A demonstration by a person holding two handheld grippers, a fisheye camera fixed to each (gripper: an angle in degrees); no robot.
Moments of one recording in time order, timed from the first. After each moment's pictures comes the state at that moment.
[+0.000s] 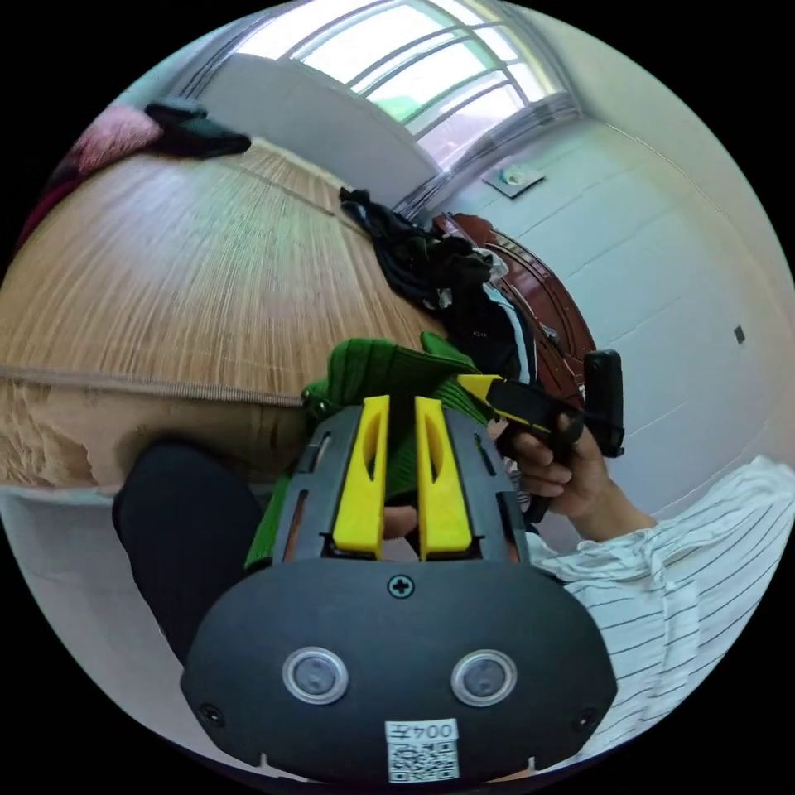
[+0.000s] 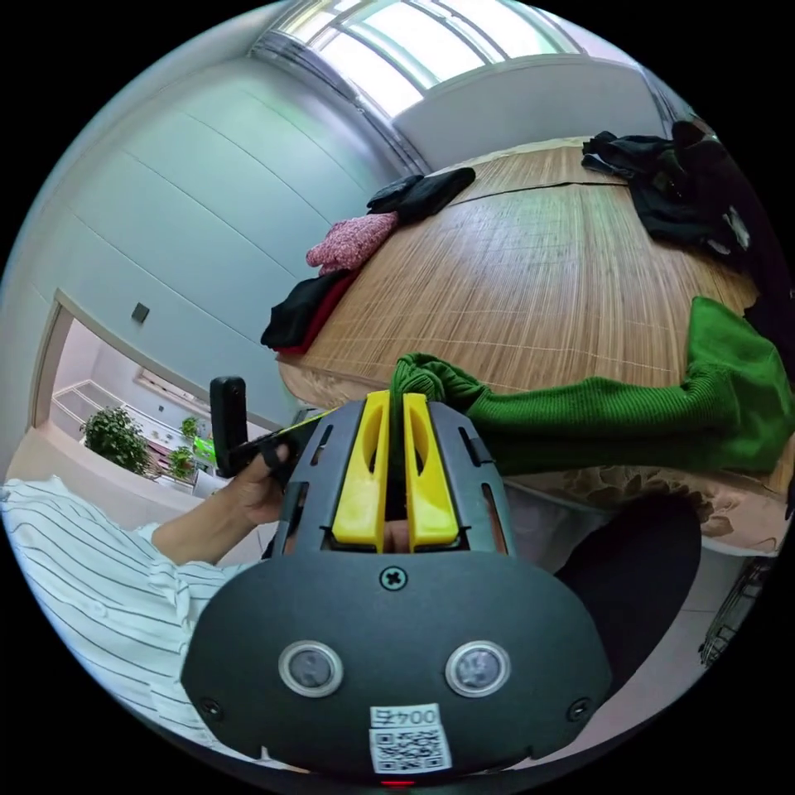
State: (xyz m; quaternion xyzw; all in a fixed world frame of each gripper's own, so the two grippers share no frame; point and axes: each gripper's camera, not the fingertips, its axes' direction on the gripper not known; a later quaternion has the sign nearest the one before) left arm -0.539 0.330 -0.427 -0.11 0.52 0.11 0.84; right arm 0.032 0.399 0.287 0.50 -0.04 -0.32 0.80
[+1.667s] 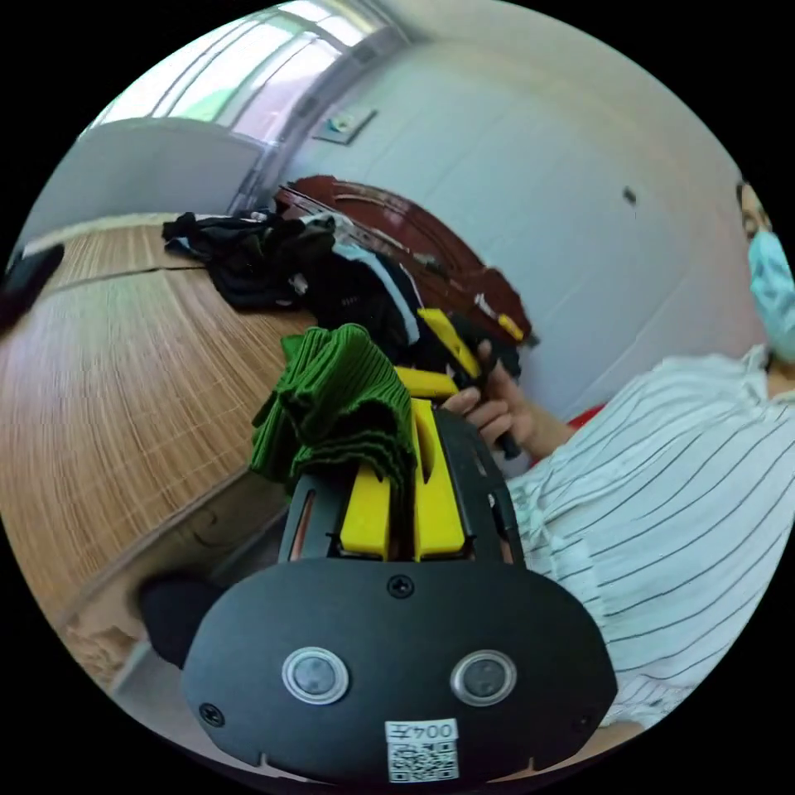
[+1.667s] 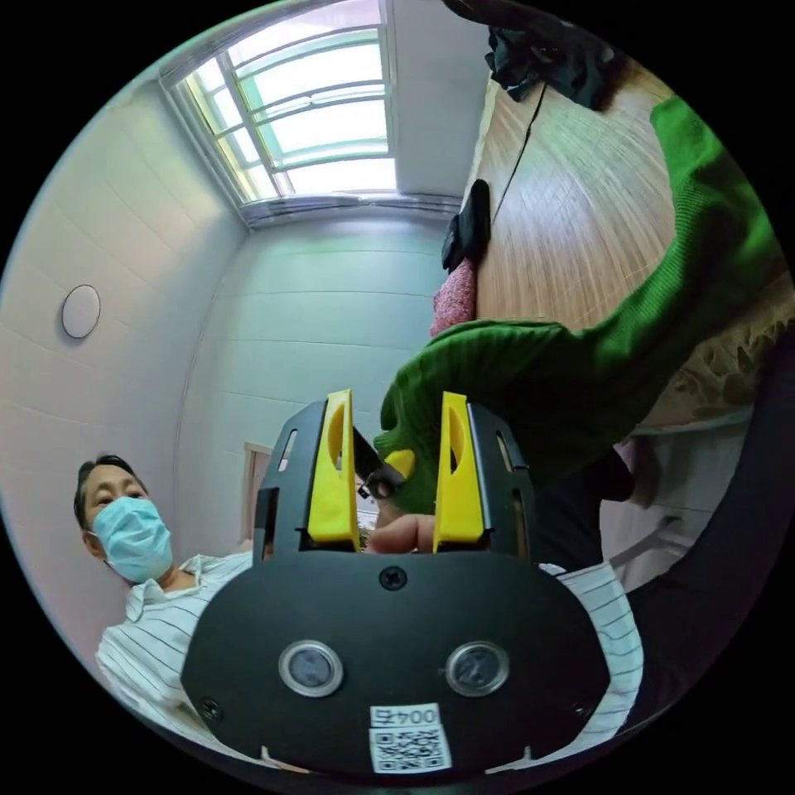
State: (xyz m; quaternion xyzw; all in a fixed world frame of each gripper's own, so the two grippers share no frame) left arm -0.249 0.244 -0.179 -0.56 0.27 -0.27 0.73; right arm 0.299 0.375 0.199 0.41 -0.45 -0.31 0.73
